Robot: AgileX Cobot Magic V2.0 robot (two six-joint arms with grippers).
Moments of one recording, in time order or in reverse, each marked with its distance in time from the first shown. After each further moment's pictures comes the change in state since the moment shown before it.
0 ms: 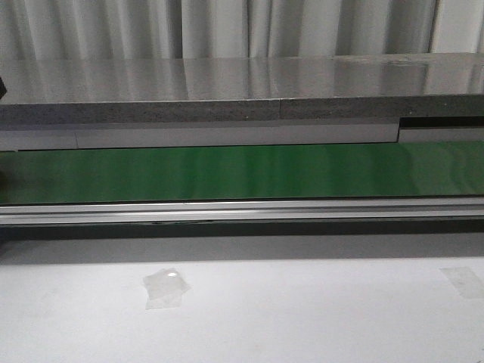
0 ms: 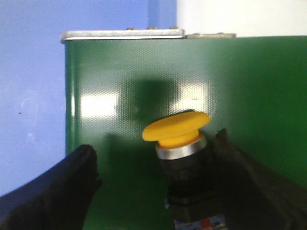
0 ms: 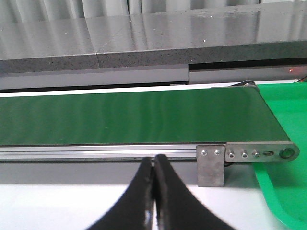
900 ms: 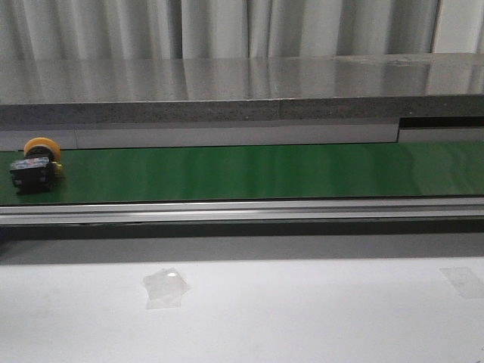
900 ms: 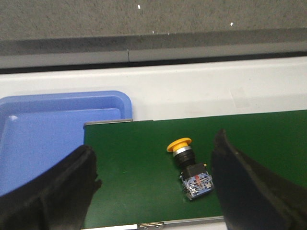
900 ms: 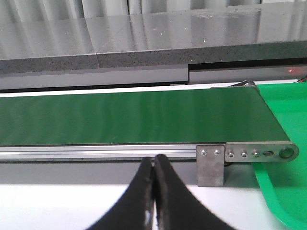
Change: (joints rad) left arm 0.000 -0.736 0.296 -0.151 -0.162 0.110; right arm 0.000 0.000 0.000 0.000 0.000 0.000
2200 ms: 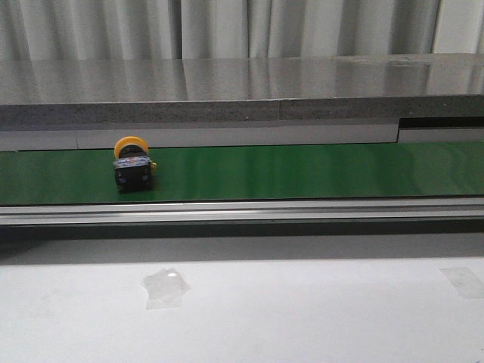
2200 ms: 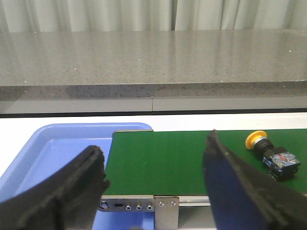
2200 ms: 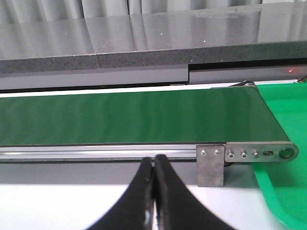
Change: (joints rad) left arm 0.000 -0.826 0.741 -0.004 -0.362 0.000; right arm 0.000 0.000 0.000 0.000 0.000 0.000
